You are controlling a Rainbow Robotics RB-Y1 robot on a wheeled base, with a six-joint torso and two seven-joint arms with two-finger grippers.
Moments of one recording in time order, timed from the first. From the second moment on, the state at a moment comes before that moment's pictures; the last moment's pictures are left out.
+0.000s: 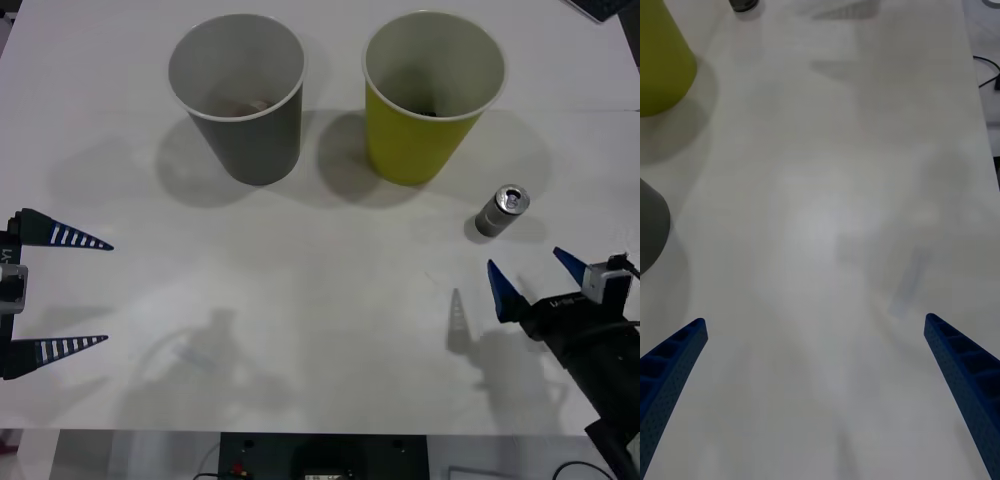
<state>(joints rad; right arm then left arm) -0.29 -1.24 1.30 -1.82 1.35 0.94 -0.94 0.26 1.13 0.26 -2.01 -1.31 -1.13 -0.09</state>
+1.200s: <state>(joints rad) -0.45 -0.96 1.35 -1.43 1.33 1.01 -1.03 0.26 1.13 0.26 -2.01 -1.31 -1.13 -0.09</state>
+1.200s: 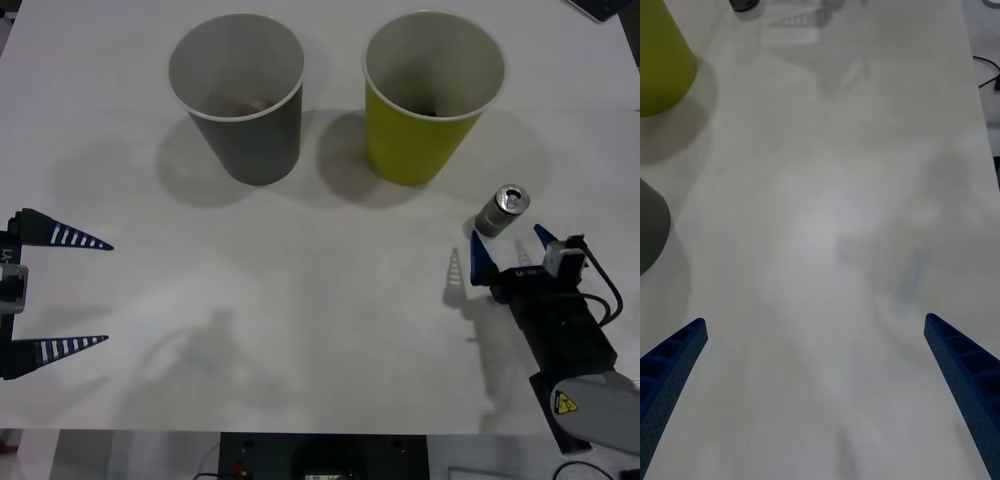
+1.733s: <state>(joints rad) -0.52 -0.83 1.33 -1.28 1.27 1.01 -1.03 0.26 1.13 0.26 -2.01 -1.31 -1.13 -0.09</state>
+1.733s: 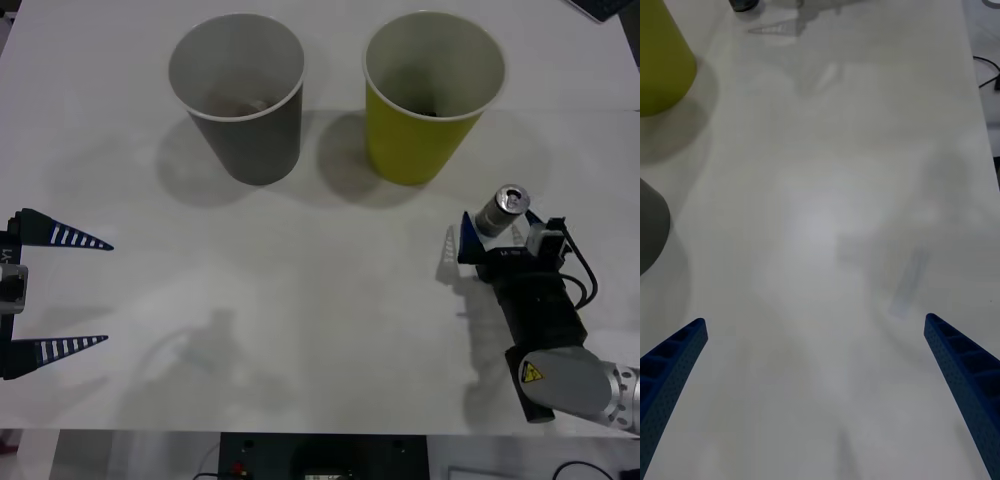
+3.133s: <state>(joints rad) -0.56 -0.75 1.28 -1.16 1.27 0.97 -1.01 0.26 1.13 0.26 -2.01 -1.31 -1.13 -0.09</state>
